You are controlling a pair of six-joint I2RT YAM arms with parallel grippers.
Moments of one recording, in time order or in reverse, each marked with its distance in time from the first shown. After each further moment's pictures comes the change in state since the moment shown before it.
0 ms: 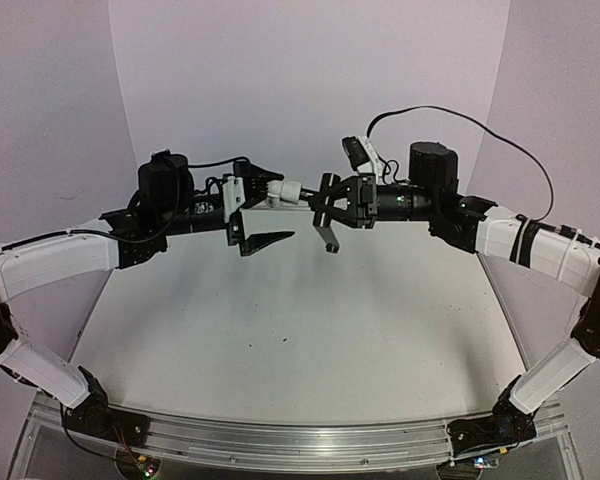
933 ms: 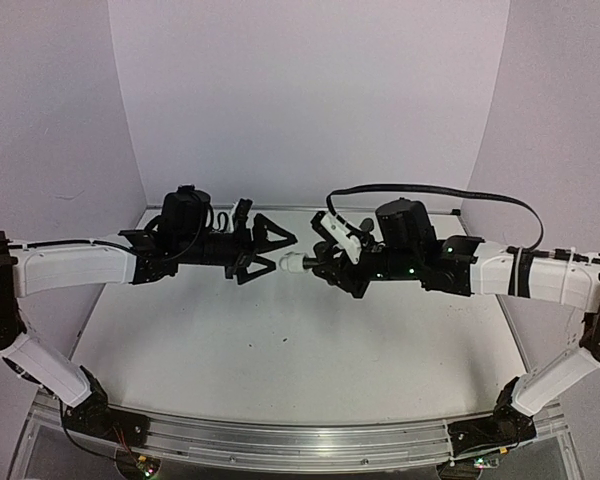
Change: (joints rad) left arm 0.005 0.042 -0.145 -0.089 -0.044 -1.805; right arm 0.178 -0.053 -0.210 -0.215 0.658 -0.961
